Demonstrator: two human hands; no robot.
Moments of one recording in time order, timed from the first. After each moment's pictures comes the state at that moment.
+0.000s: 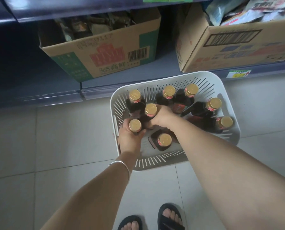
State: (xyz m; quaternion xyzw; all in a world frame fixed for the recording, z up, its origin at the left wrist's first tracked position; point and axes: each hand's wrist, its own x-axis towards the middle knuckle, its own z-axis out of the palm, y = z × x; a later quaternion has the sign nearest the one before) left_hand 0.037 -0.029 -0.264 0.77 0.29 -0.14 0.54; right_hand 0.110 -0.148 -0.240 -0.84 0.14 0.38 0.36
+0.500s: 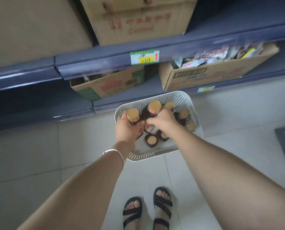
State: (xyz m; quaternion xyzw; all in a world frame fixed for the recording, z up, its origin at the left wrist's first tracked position) left_hand 0.064 -0.046 -0.071 0.82 0.23 -0.16 0.49; right_hand 0.089 -0.172 -0.070 -0.82 0.22 0.29 0.44
